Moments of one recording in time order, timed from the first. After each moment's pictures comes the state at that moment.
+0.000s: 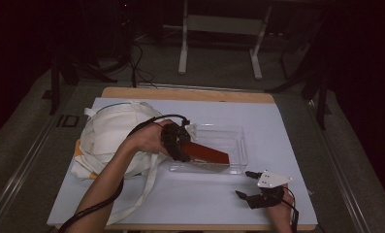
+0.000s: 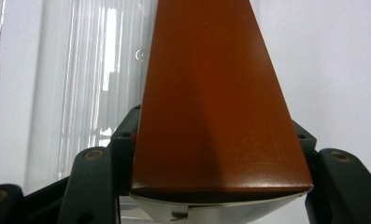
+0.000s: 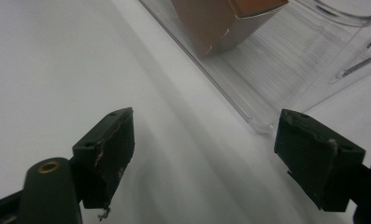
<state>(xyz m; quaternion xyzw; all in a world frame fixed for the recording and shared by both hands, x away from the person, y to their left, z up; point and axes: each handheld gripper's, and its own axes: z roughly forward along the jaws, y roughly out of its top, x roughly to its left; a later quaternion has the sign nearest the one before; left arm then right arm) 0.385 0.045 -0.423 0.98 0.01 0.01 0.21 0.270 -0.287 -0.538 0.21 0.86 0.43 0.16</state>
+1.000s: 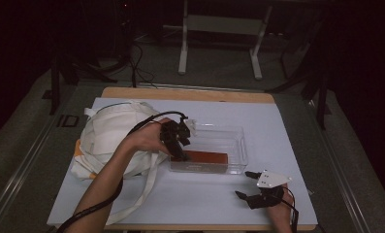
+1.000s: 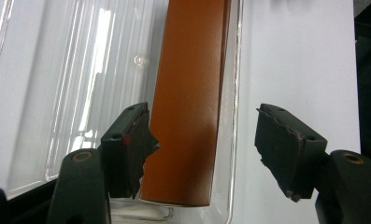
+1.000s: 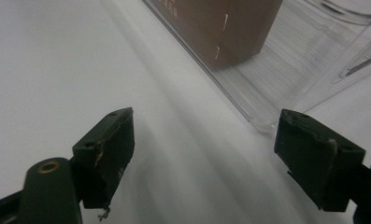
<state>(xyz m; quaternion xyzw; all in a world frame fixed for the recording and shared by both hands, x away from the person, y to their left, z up) 0.387 0.048 -0.416 0.97 0.05 -0.02 0.23 0.270 -0.286 -0.538 0.21 0.87 0.42 0.16</state>
